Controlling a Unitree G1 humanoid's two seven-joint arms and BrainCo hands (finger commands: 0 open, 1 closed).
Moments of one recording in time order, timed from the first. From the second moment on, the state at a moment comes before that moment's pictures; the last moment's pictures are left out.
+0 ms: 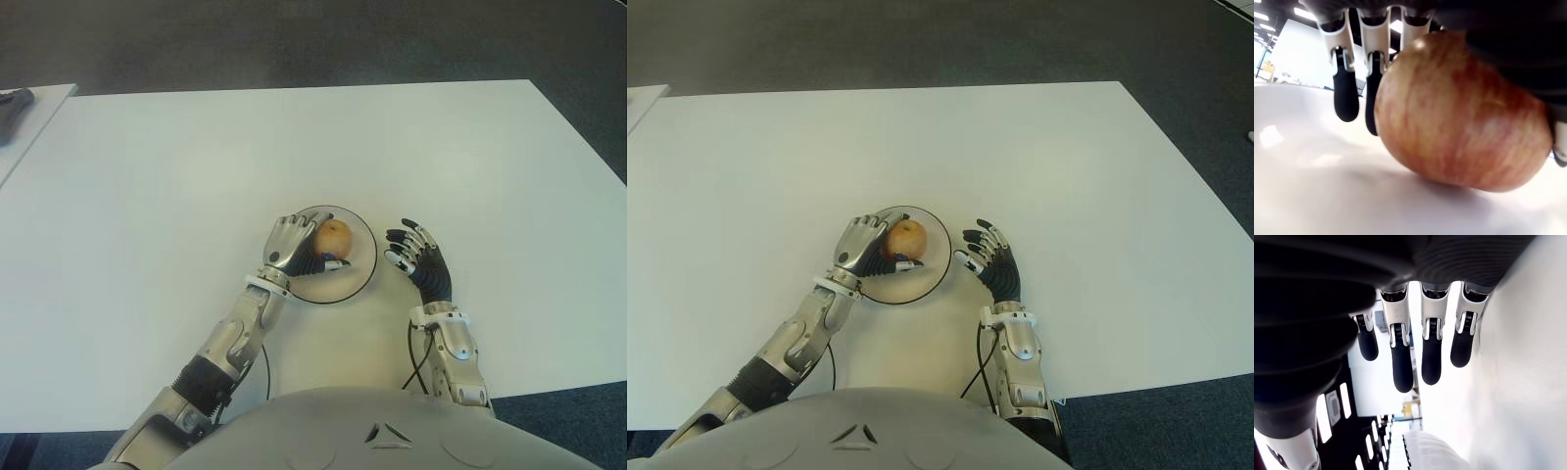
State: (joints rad) left arm 0.03 0.28 -0.53 0.10 0.96 -0.03 0.39; right arm 0.31 0.01 0.02 0.02 0.07 -0.20 0.08
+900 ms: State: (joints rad) left arm 0.07 0.33 -0.52 0.01 1.05 0.03 0.43; right arm 0.31 0.01 0.02 0.03 0.06 -0.20 0.08
